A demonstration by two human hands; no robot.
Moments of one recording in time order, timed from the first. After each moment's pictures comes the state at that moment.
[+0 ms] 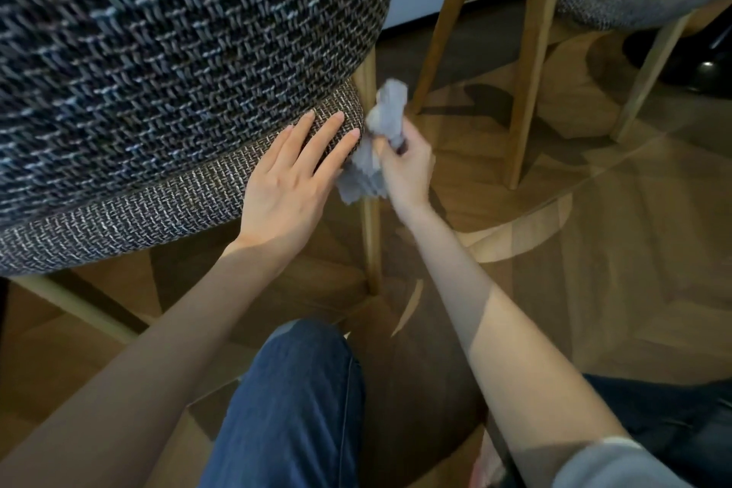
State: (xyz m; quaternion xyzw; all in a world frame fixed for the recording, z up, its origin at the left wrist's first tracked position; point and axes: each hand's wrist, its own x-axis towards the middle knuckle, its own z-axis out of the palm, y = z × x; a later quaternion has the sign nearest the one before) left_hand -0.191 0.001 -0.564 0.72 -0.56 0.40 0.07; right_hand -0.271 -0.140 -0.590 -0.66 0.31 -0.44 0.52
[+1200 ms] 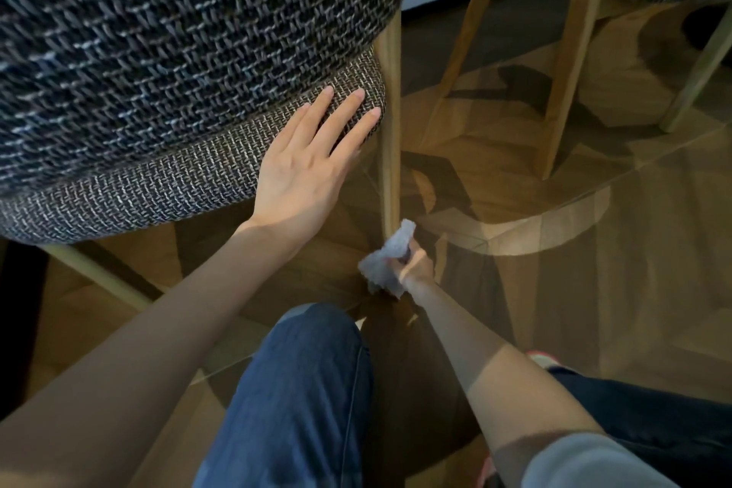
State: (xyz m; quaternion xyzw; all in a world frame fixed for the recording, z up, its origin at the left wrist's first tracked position) left_hand -0.193 0.002 -0.561 0.74 -0.56 0.38 0.06; right_hand -0.306 -0.109 -0.757 -0.70 0.48 -0.08 0.52
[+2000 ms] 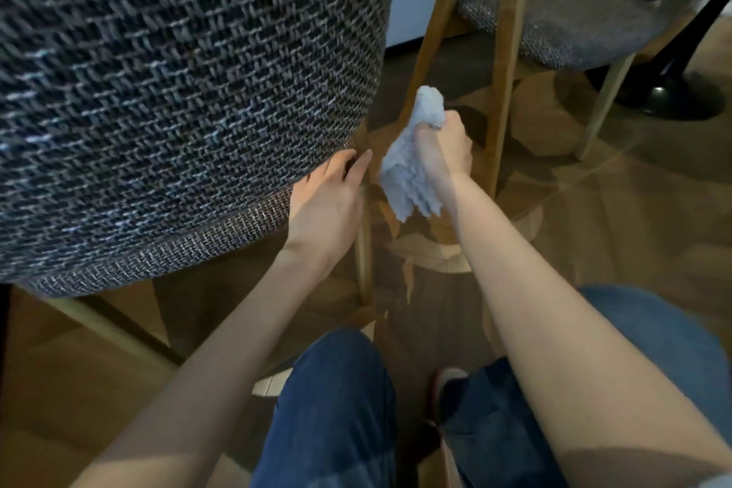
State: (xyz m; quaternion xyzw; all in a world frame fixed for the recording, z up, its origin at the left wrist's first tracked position) left_hand -0.236 -0.019 -0.512 0.83 -0.52 0.16 0.14; right_hand -0.312 -0.162 -0.480 -0.69 0.49 -0.31 0.43
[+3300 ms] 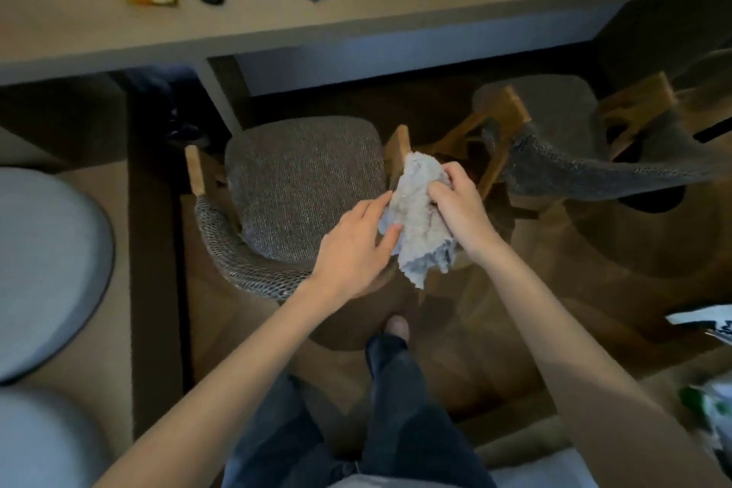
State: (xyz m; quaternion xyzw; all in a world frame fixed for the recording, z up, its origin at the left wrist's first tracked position) left_hand -0.263 0.060 0.000 0.86 -0.36 -0.18 0.30; right_hand -0.318 -0.088 0.039 -0.75 0.37 -0.02 0.54
